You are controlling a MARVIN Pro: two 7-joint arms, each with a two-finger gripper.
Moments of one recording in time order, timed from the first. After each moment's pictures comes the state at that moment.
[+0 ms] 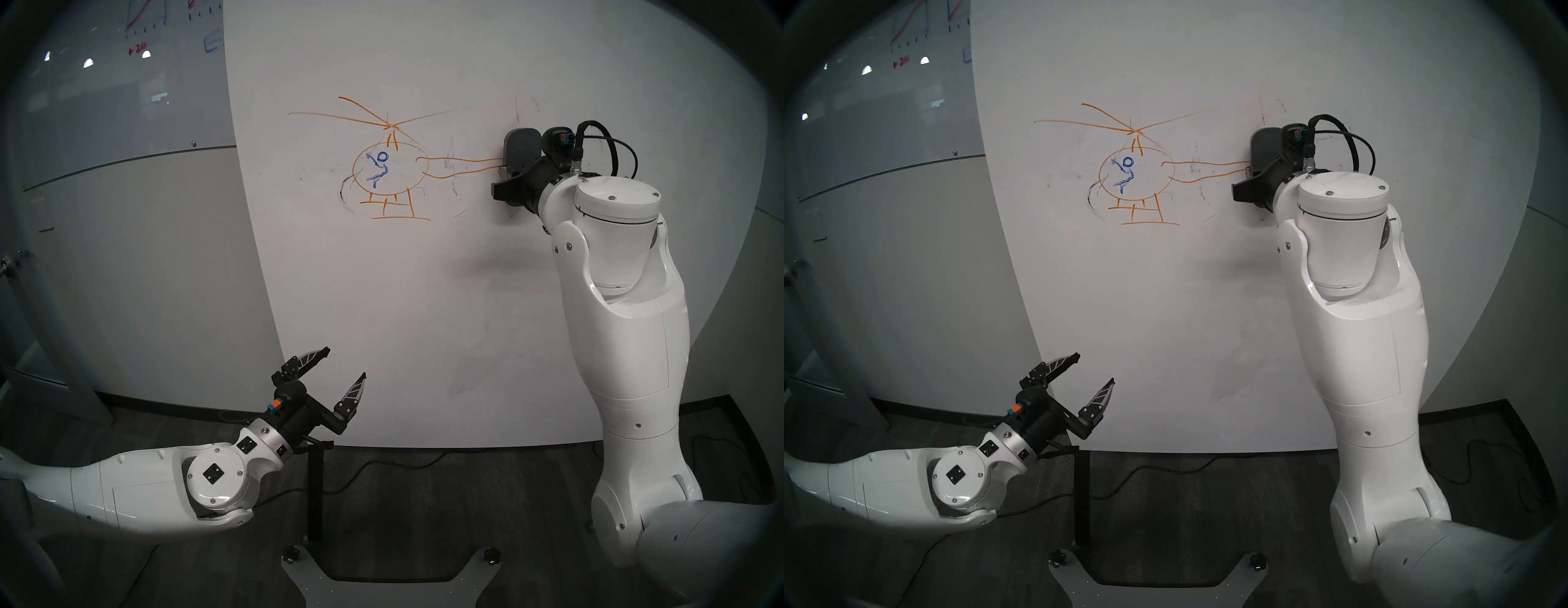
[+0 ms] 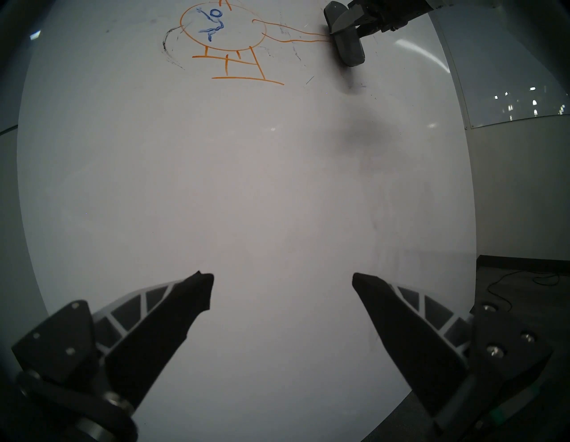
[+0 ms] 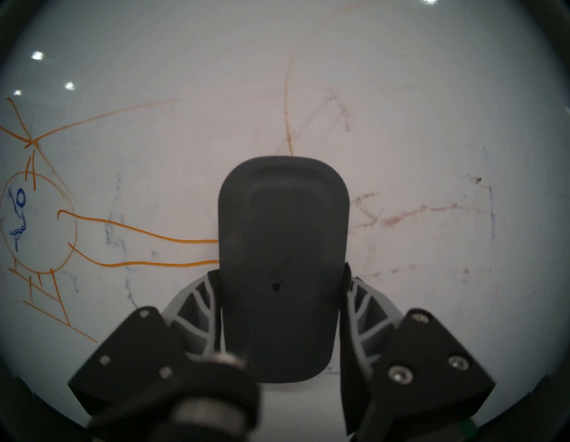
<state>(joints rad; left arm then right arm) 1.11 -0.49 -0.29 -1.85 -0.59 -0.54 0.46 -1.00 -1.30 1.37 -2.06 0.19 0.95 -0.20</state>
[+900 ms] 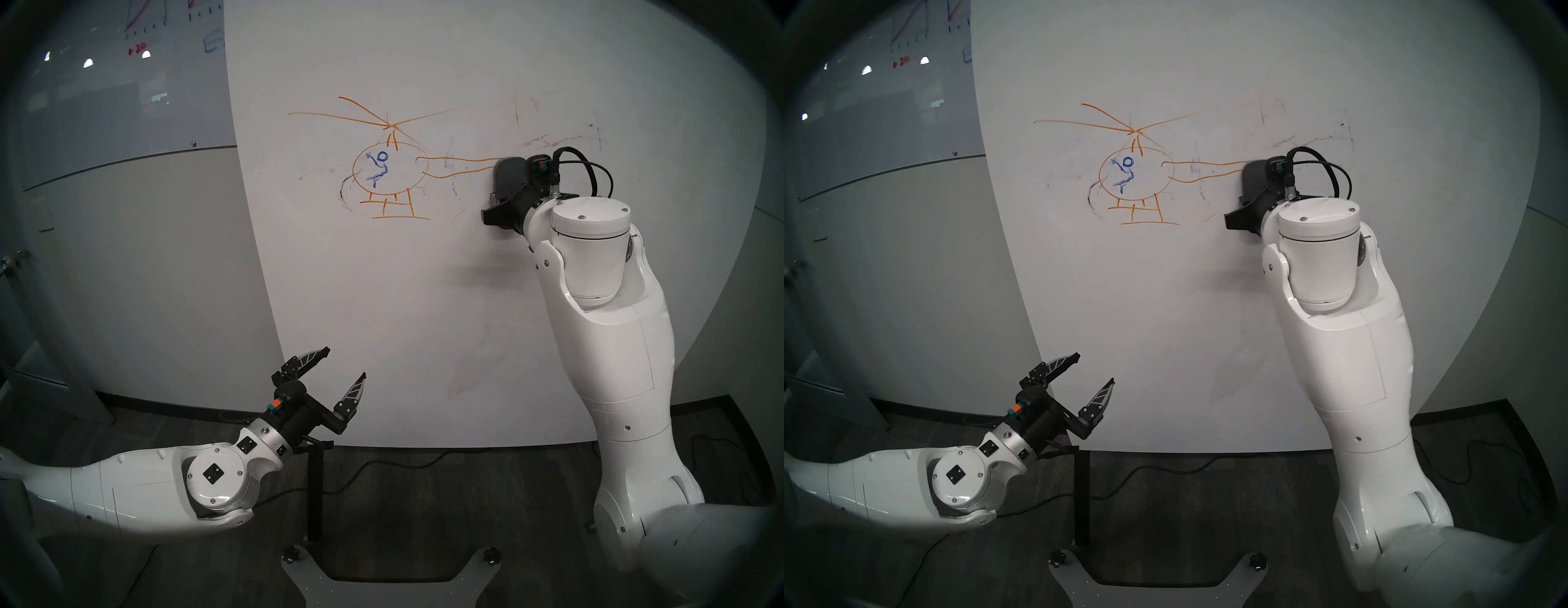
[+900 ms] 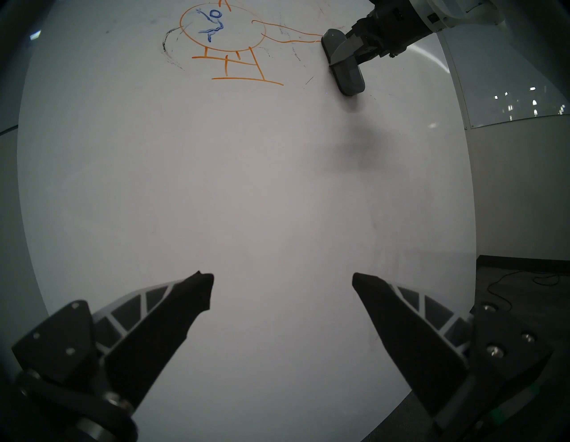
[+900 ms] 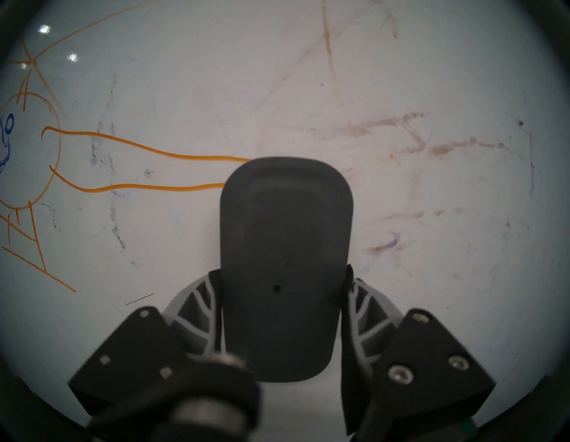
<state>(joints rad) 1.11 -0.49 -0.29 -1.85 -0.59 -0.54 0.46 -0.99 -1.29 1.34 -1.96 0.15 0.95 -0.19</state>
